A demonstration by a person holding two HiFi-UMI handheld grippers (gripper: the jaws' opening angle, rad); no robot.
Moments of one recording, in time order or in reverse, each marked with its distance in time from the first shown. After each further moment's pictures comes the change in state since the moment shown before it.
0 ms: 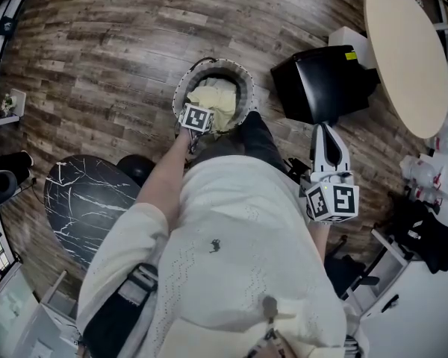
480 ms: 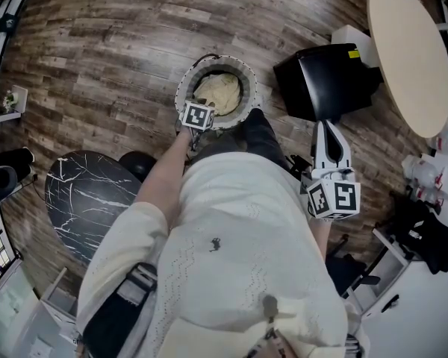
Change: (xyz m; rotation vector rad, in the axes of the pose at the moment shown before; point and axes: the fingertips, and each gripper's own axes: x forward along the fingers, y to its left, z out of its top) left arm -0.008 0.003 -0.003 -0.016 -0.043 0.008; right arm 0.000 0.010 -0.003 -0.001 -0.004 0.015
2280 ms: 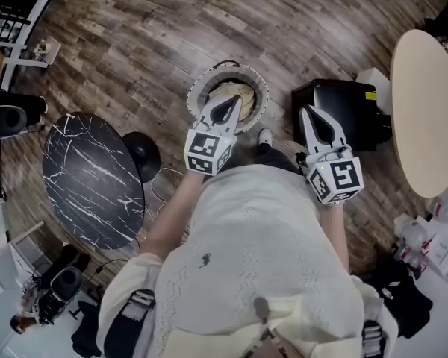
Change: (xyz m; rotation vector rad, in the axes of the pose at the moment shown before) left arm -0.208 -0.176 0.166 -0.042 -0.825 0.128; right arm 0.052 -0.027 0.032 -0.133 0.048 0.526
